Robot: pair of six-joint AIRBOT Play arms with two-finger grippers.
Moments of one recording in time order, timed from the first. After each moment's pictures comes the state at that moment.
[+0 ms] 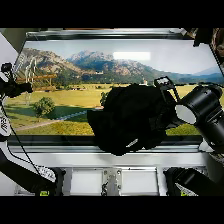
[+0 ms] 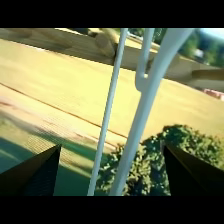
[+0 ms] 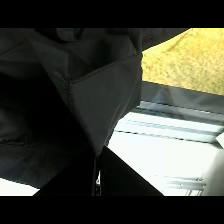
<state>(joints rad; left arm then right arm) 0.45 -1.87 1.69 1.60 -0.99 -1.45 0.64 -0.99 1.27 -1.74 1.74 1.97</state>
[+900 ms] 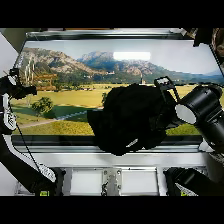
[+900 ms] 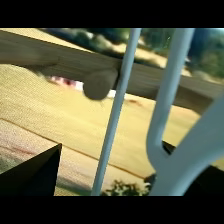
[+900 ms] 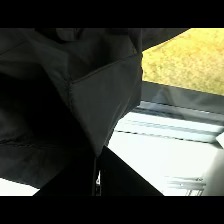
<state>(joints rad) 0.45 -2.02 1.76 1.60 -0.93 -1.43 0.64 -0.99 1.27 -1.74 1.74 1.97</state>
